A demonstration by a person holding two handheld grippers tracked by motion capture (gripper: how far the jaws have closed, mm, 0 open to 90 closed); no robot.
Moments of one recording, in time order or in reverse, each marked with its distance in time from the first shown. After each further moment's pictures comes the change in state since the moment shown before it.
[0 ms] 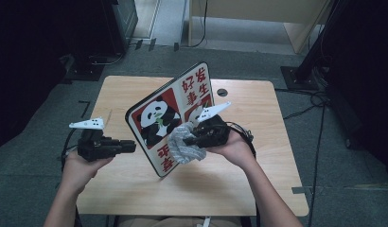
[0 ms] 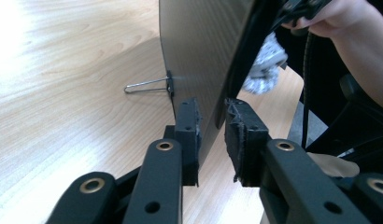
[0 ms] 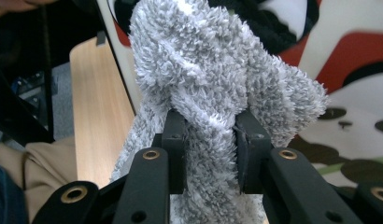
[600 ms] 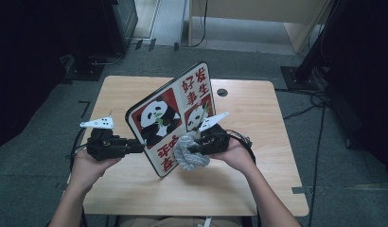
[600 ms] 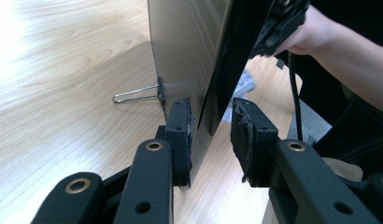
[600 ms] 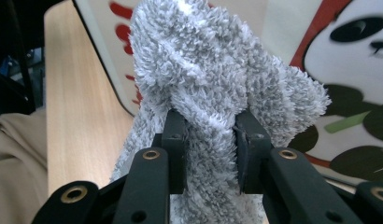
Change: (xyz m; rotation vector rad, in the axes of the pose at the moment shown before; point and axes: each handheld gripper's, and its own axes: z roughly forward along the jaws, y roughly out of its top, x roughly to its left) left arm -0.013 0.008 0.015 0.005 -0.004 0.031; right arm -0.019 -0.040 0.025 0.072 0.002 0.011
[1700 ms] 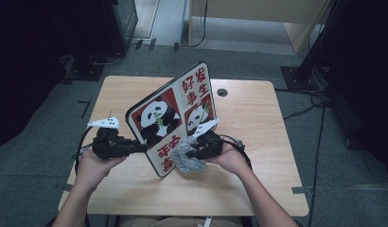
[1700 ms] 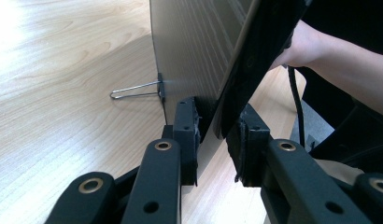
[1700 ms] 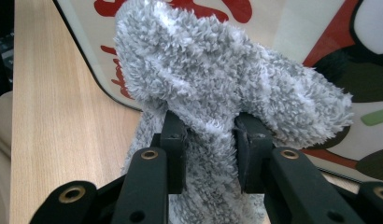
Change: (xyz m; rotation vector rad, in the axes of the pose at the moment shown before) left arm 0.000 0.002 0.015 0.021 0.009 -0.023; right arm -0.003 -0.015 0.034 0.063 -0.022 -0.026
